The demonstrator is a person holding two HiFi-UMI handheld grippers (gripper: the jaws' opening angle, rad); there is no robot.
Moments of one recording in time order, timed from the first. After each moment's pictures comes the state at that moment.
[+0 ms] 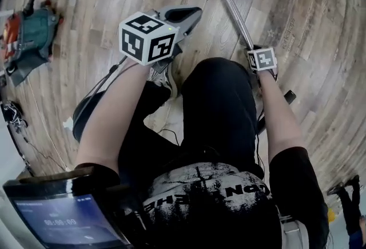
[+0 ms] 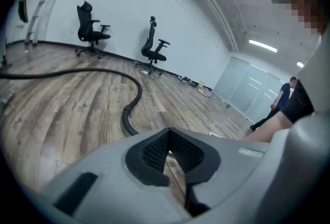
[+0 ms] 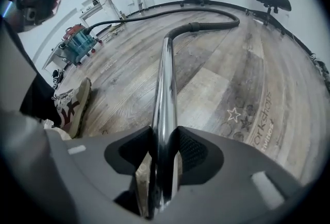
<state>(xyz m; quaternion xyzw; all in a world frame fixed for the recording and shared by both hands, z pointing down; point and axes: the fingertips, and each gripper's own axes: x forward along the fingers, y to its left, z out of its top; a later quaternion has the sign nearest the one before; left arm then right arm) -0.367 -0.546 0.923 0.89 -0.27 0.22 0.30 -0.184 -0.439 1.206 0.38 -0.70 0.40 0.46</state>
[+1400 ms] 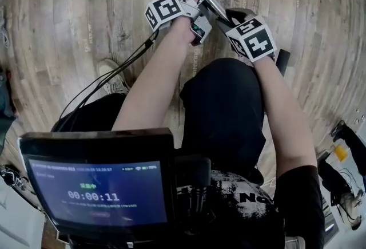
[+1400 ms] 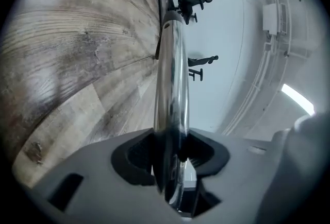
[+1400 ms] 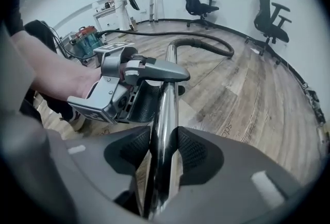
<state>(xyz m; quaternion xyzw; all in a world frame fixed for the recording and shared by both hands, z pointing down) -0.127 -0.576 1.087 0.65 -0.17 -0.15 0.72 -0.124 -0.473 1.085 0.40 -0.73 0.31 0.46</state>
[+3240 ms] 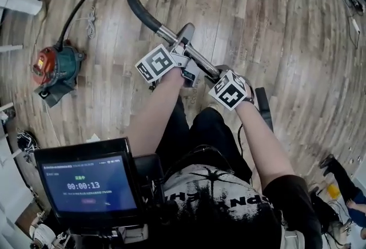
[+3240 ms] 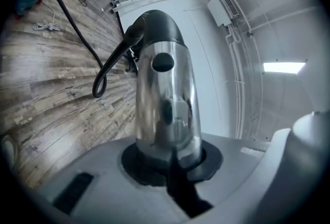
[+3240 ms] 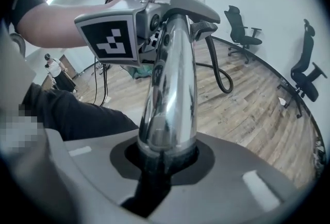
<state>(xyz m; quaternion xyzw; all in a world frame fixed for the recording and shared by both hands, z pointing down) -0.352 -0.606 0.520 0.74 -0.34 -0.18 0.55 -0.324 -0.437 0.626 0.24 -0.82 0.23 0.46</state>
